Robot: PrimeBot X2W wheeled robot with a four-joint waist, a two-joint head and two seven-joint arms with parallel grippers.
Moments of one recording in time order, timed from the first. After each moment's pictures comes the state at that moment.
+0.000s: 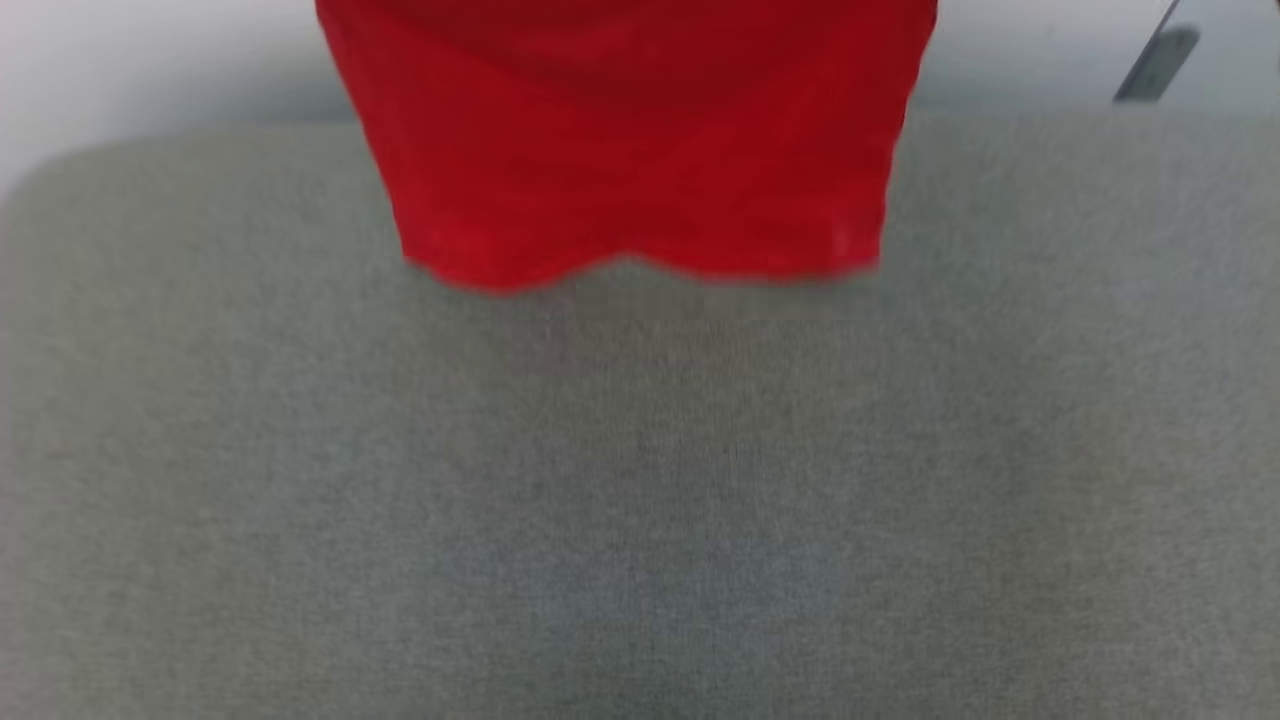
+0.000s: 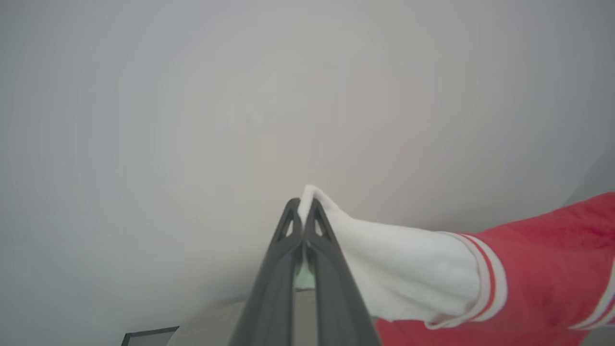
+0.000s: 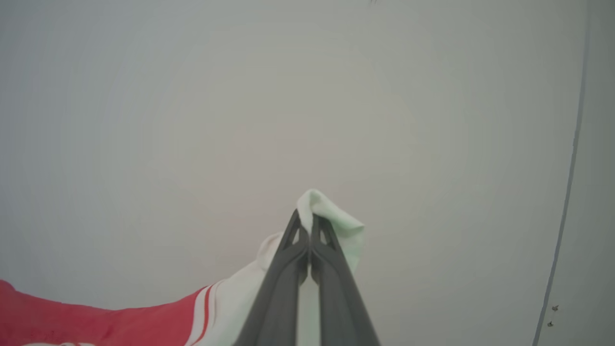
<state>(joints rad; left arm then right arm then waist) -1.67 0.66 -0.93 0.89 -1.07 -0.05 0.36 -1.38 -0.18 0.10 0.75 0.42 0.13 0.07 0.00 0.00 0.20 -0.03</state>
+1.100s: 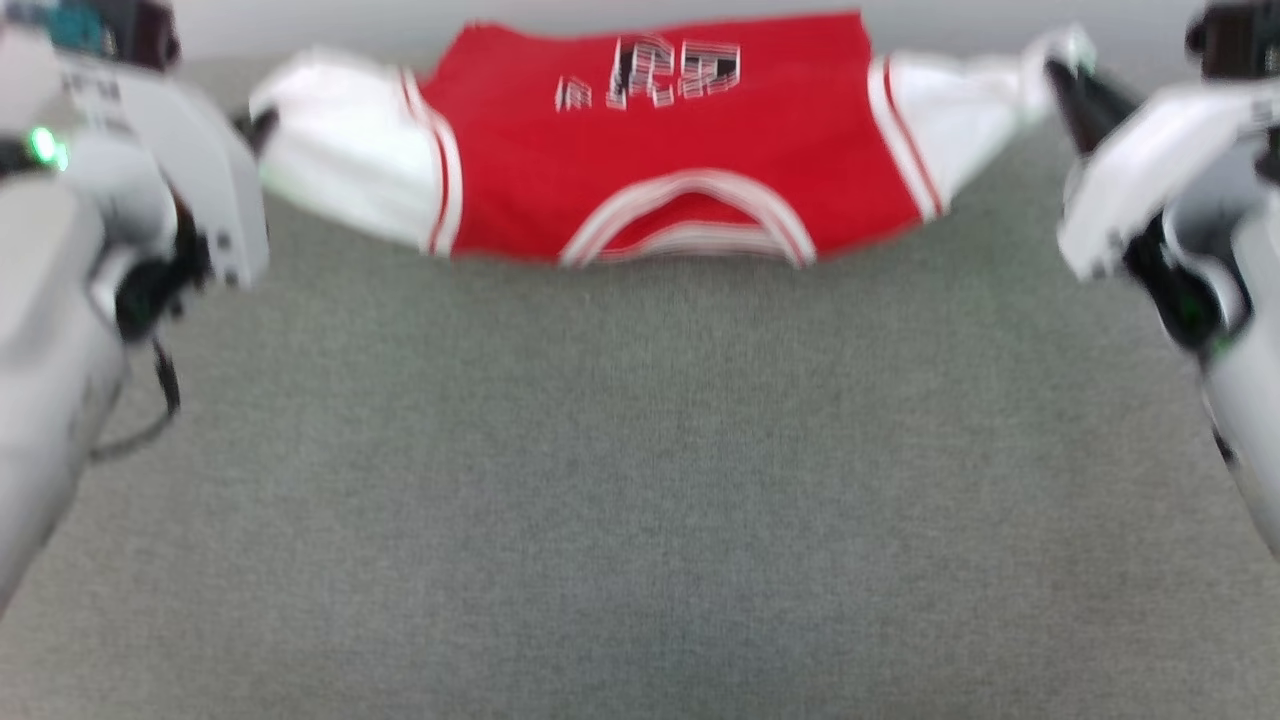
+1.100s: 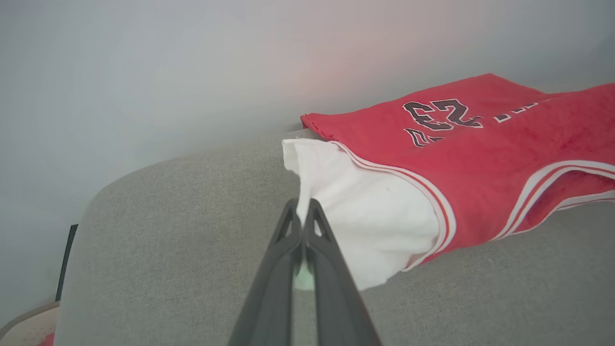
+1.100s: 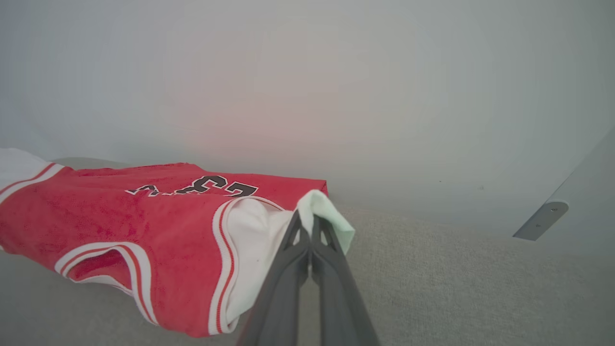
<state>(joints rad) -1.26 0.61 -1.04 0.90 -1.10 -0.13 0.17 -1.03 -0.34 0.44 0.77 0.62 0.13 0.09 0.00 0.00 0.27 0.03</state>
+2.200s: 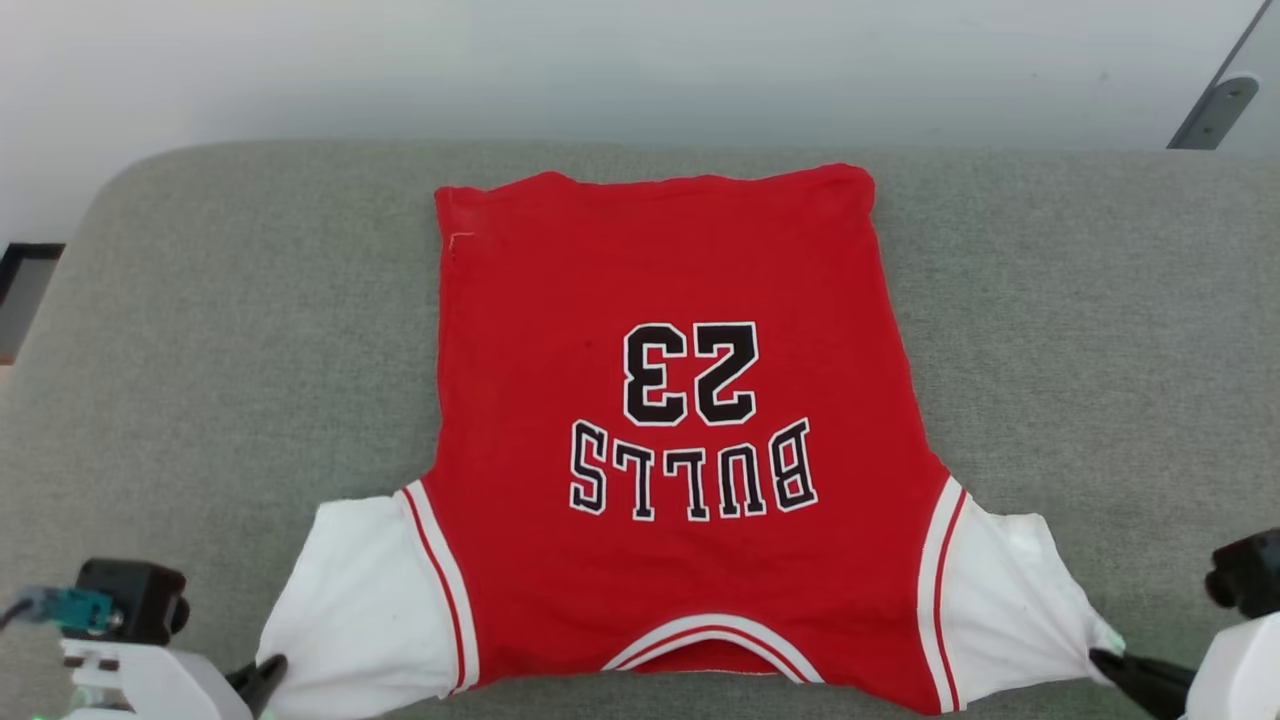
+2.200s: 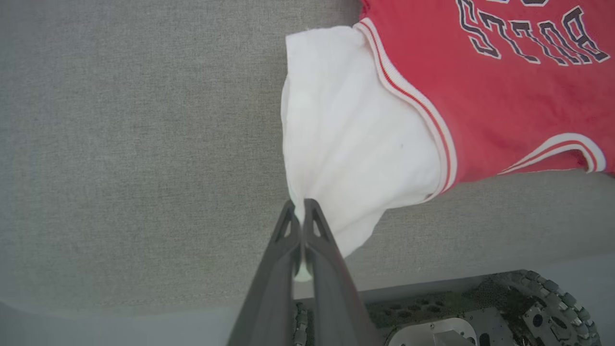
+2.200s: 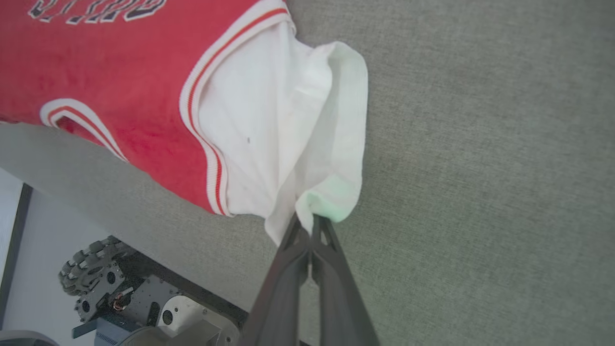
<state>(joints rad) -0.40 1.30 -1.06 -0.41 -1.45 0.53 0.08 0.07 -0.58 0.10 -0.20 0.79 0.13 0.79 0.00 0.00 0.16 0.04</state>
